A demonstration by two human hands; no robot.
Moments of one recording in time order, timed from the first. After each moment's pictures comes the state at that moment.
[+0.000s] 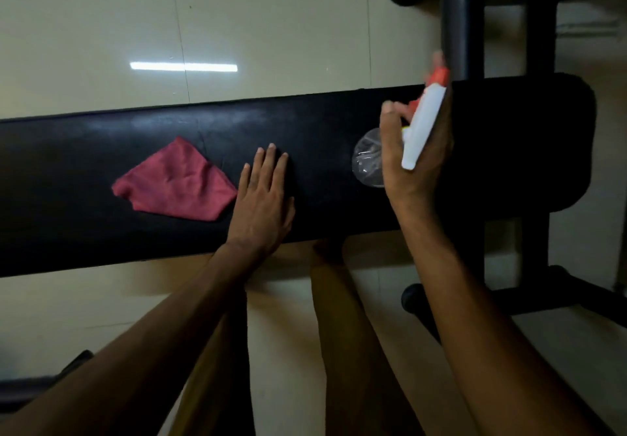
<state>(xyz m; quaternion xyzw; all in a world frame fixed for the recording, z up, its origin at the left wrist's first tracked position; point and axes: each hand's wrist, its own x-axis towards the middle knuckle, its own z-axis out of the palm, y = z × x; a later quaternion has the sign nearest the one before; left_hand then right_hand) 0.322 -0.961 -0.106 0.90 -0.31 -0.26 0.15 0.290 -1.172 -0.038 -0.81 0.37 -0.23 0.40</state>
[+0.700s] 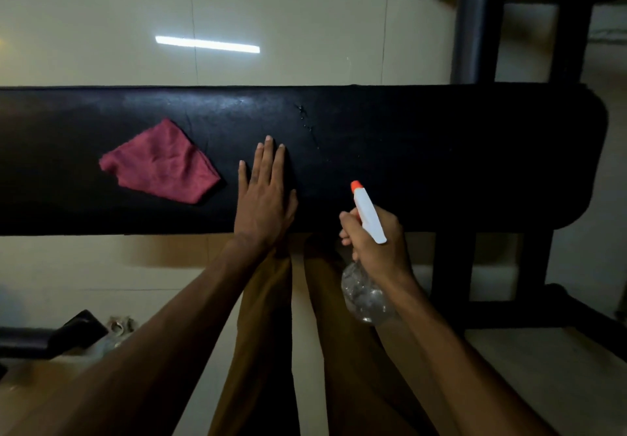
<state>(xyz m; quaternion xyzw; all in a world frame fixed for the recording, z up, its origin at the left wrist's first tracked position) 0.292 -0.998 -0.107 0.93 -0.22 -0.27 0.12 0.193 -1.158 -0.033 -0.70 0.46 0.18 0.52</state>
